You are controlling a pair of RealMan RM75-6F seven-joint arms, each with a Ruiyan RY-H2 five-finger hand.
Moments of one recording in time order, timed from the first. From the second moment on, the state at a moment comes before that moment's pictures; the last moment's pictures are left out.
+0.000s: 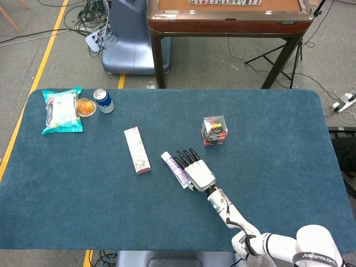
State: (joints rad) left arm 0.02 -1.03 -0.15 -1.48 1.21 1.44 -0.14; right arm 0.68 -1.90 0.16 -1.17 -1.39 0.99 -0.38
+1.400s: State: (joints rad) left arm 0.02 -1.02 -0.16 -1.47 1.21 1.43 -0.15; right arm 0.75 -1.91 0.17 -1.17 -1.36 0.99 -0.39
